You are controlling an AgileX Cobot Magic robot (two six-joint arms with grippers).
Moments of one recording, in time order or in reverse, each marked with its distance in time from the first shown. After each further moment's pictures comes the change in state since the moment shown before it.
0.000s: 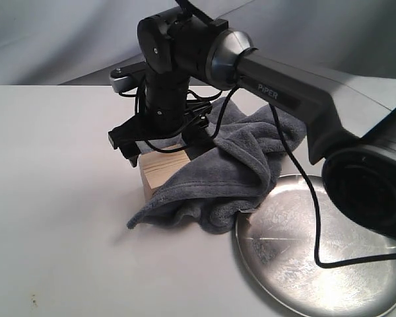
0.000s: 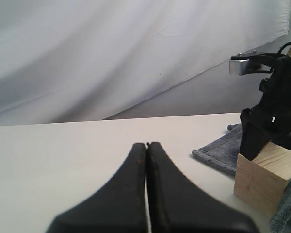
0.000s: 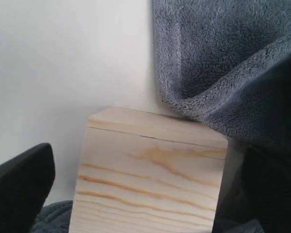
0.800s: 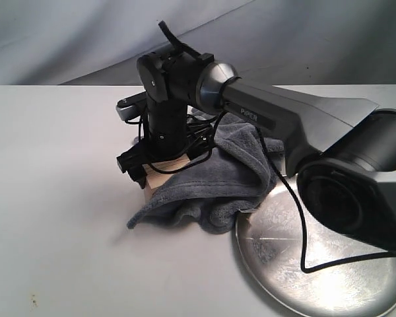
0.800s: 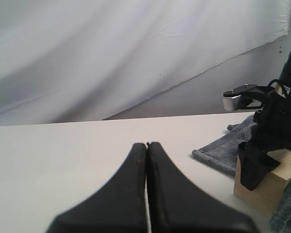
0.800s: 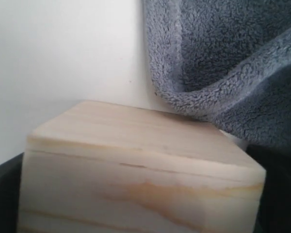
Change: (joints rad) left arm 0.000 0.000 0.000 0.000 0.000 0.000; right arm 0.000 0.103 -0.006 -0.011 -0.002 0.002
